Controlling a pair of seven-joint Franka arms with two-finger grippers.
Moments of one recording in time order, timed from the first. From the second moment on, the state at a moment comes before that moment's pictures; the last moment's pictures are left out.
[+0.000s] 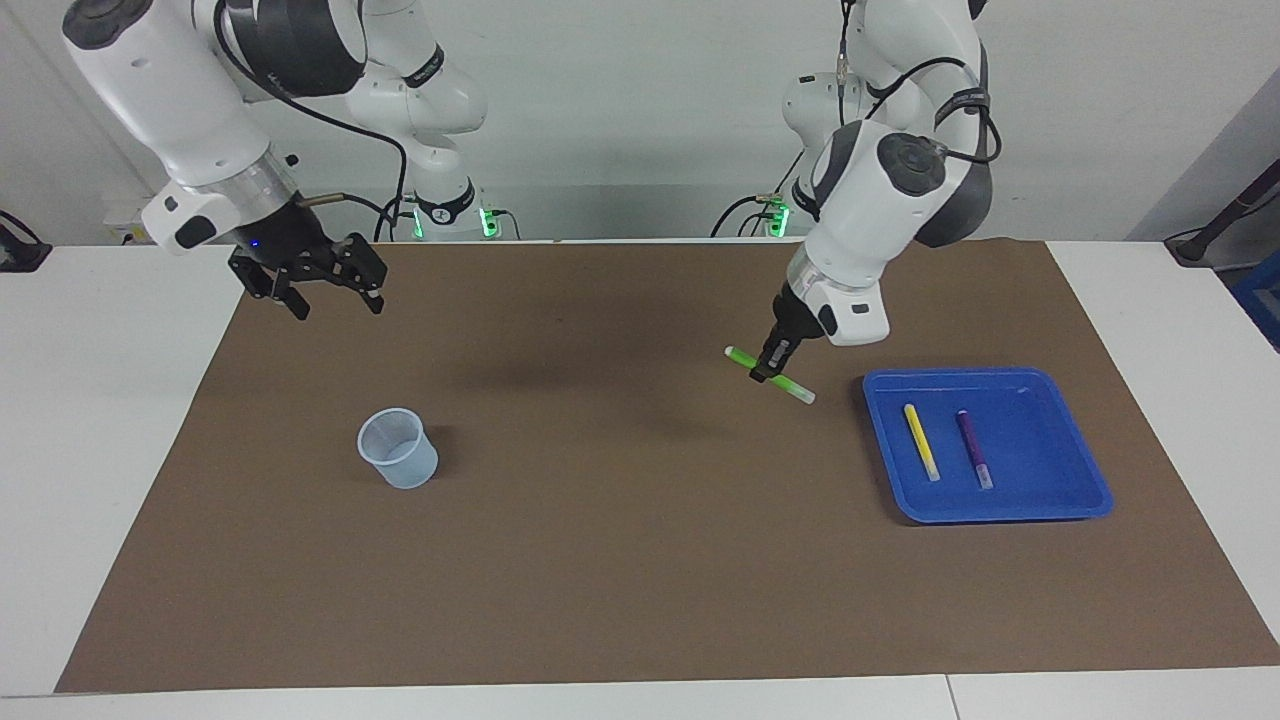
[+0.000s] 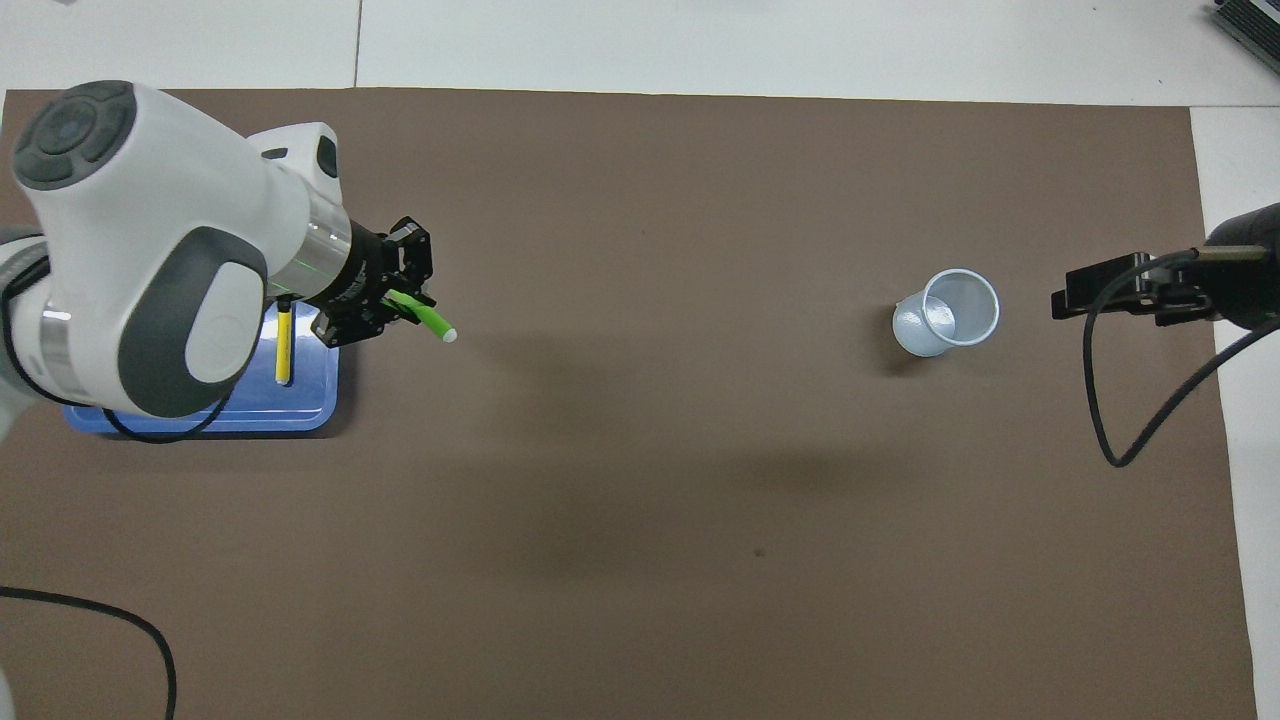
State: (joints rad) left arm 0.03 0.20 -0.32 -1.69 -0.16 1.90 -0.97; right arm -0.07 0.01 0.07 -1.60 0.12 1.63 0.04
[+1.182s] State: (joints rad) left arm 0.41 0.28 -0.32 -1.79 0.23 2.16 0.10; right arm -0.10 0.01 0.06 -1.62 0.08 1.61 0.04
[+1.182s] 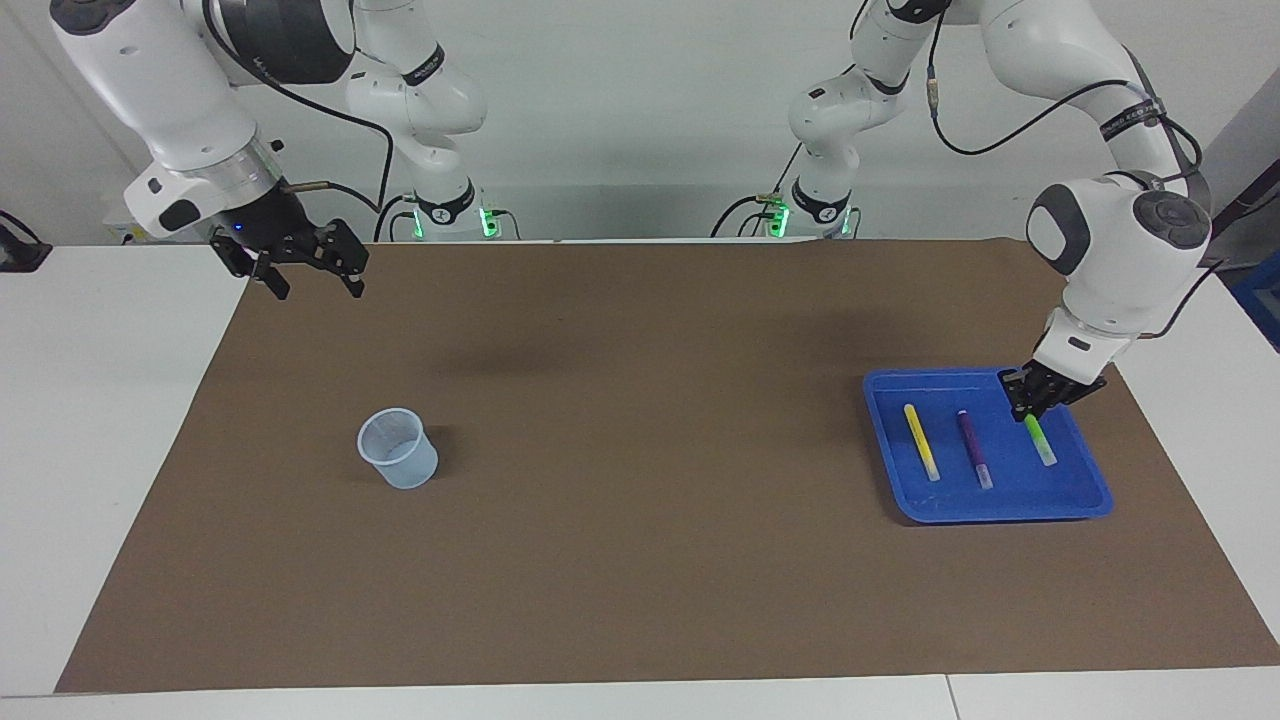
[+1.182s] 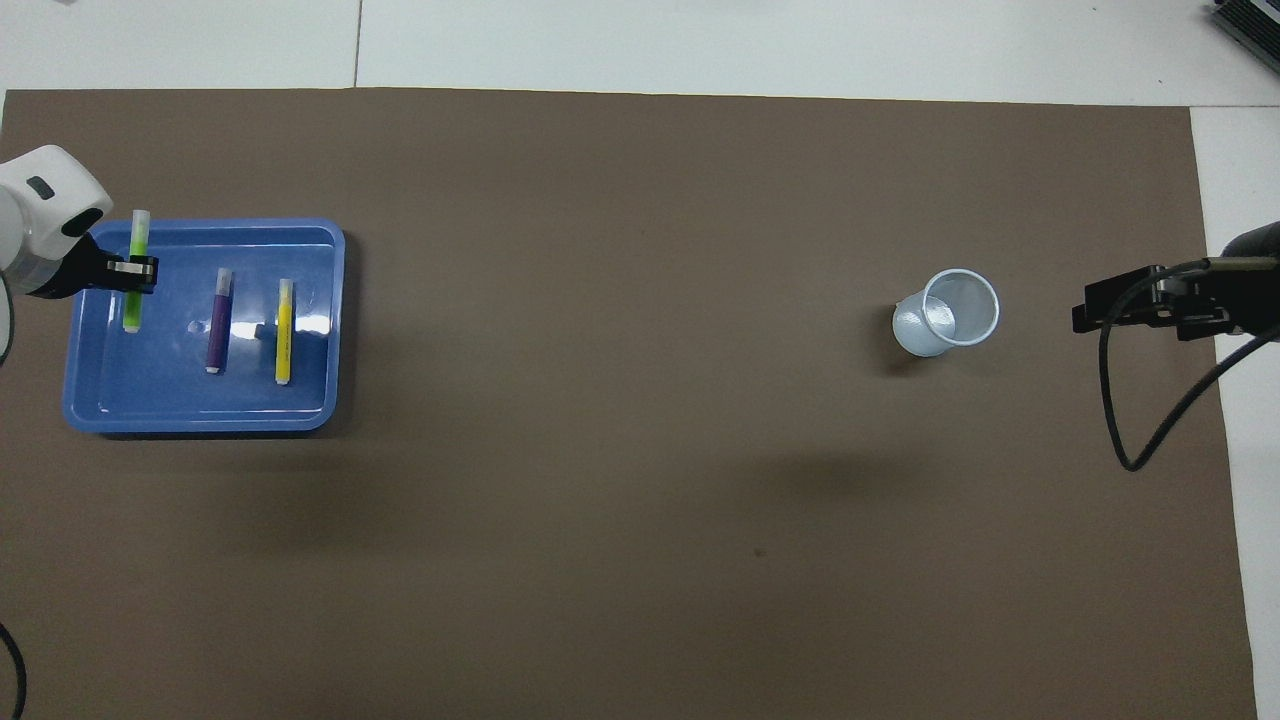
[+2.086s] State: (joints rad) left arm 0.51 0.42 -0.32 -1.88 0.29 2.31 0.12; right arm -0.11 0.00 0.07 -1.62 0.08 1.61 0.04
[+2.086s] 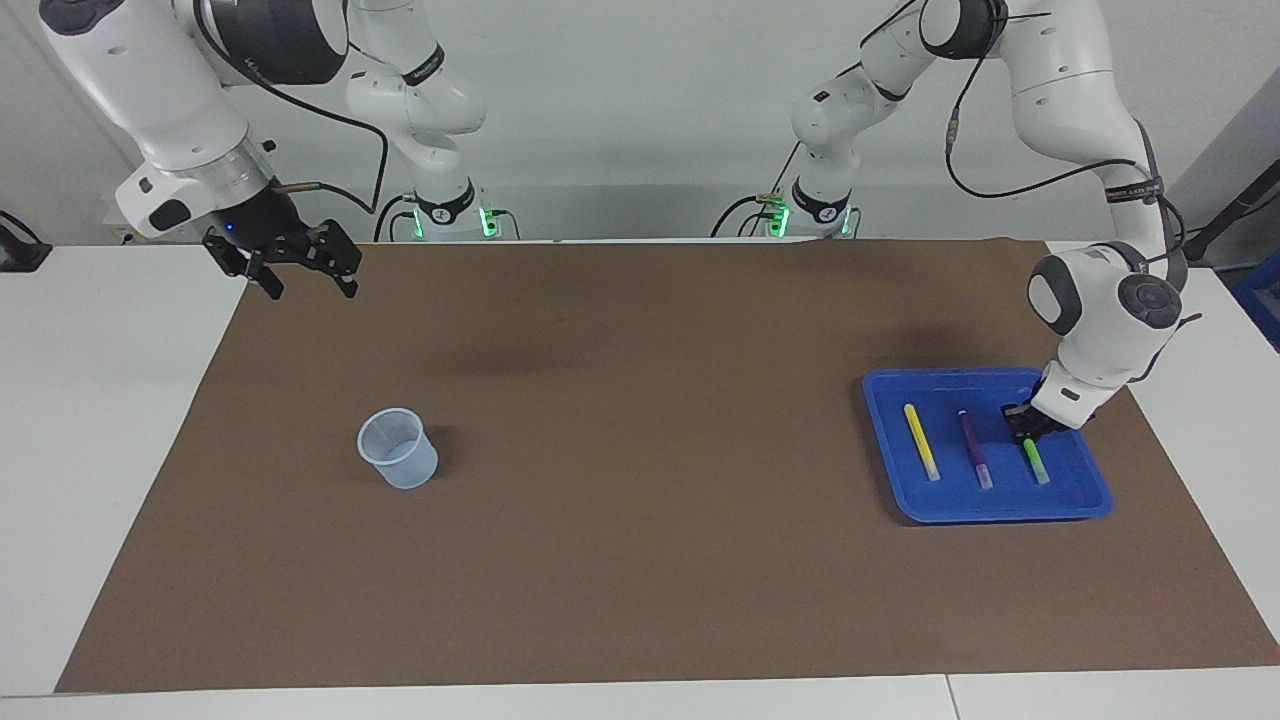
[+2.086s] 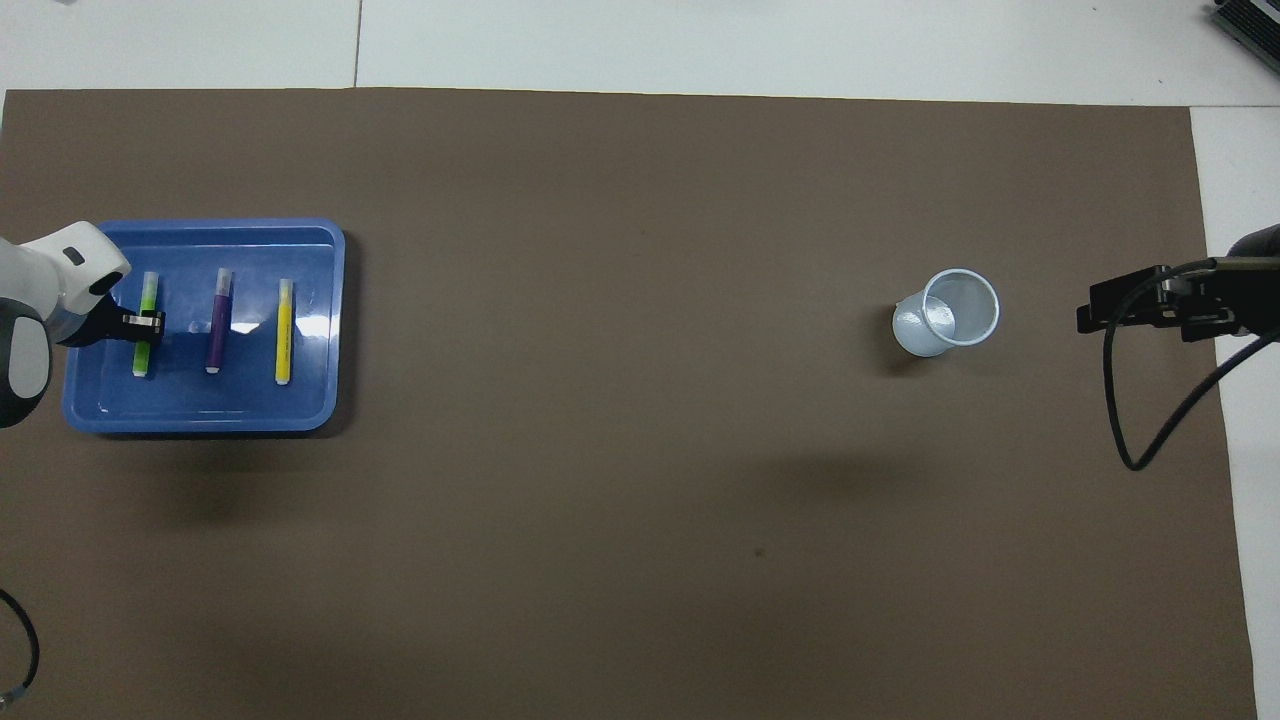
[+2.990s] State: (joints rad) left arm 0.51 0.38 -0.38 -1.73 0.22 2.19 0.11; right arm -0.11 0.00 0.07 -1.62 0.08 1.61 0.04
